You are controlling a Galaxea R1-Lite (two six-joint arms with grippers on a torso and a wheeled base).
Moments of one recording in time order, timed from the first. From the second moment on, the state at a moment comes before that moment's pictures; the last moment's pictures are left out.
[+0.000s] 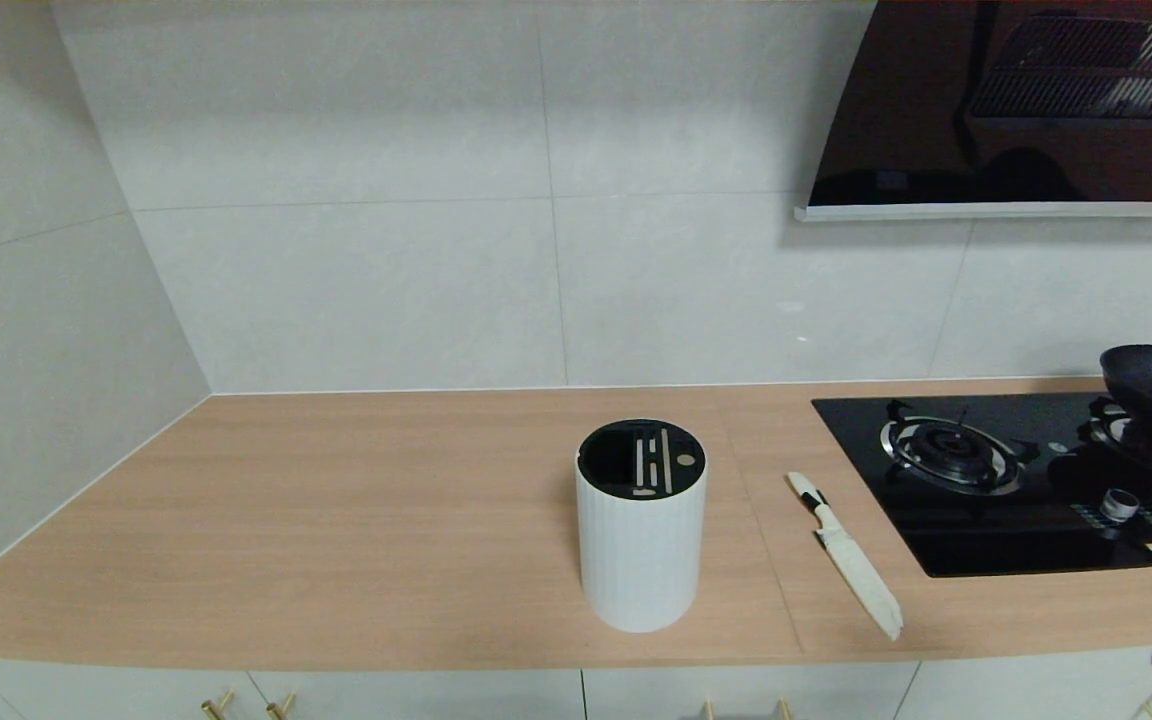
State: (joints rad) left arm 0.00 0.00 0.00 0.00 0.03 0.00; right arm 0.09 0.72 -0.33 -0.02 0.10 -0.03
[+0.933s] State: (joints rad) left arm 0.00 0.00 0.00 0.00 0.02 0.00; right arm 0.19 1.89 -0.61 -0.66 -0.01 -0.03
